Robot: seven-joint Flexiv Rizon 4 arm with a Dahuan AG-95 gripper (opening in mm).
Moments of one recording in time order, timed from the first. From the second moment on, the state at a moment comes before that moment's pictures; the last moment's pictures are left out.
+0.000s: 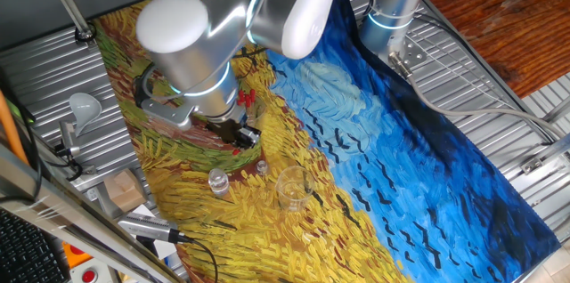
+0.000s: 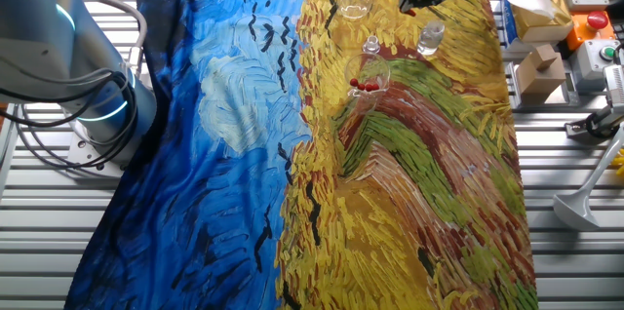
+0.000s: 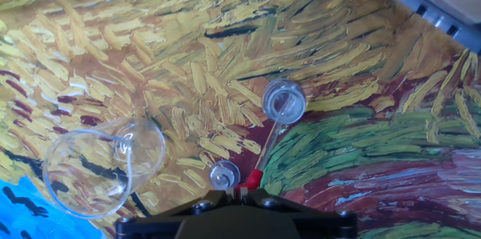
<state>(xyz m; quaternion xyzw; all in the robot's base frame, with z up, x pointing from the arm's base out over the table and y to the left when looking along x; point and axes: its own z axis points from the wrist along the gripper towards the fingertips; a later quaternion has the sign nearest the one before) 0.530 0.175 0.149 0.31 -0.95 -0.05 0.06</state>
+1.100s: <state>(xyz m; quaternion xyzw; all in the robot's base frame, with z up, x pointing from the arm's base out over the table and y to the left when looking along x) 0.530 0.176 0.154 0.31 -0.95 -0.05 0.06</state>
